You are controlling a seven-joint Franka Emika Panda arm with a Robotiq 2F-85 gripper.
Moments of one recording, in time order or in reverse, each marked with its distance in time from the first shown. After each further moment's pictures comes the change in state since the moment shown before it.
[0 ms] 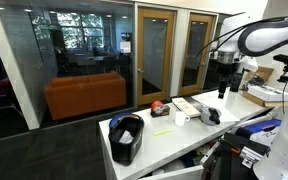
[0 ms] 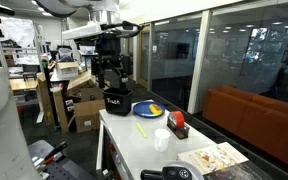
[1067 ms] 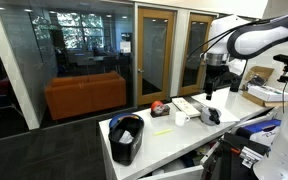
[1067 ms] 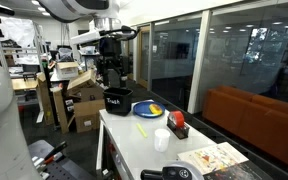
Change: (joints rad) arm 0.054 0.144 0.074 0.056 0.051 0.087 0.206
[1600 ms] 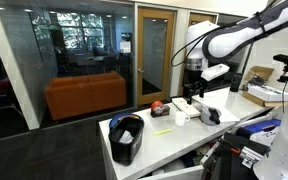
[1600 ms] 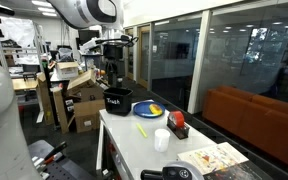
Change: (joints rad) arm 0.008 0.270 0.121 0.153 0.125 0.048 0.371
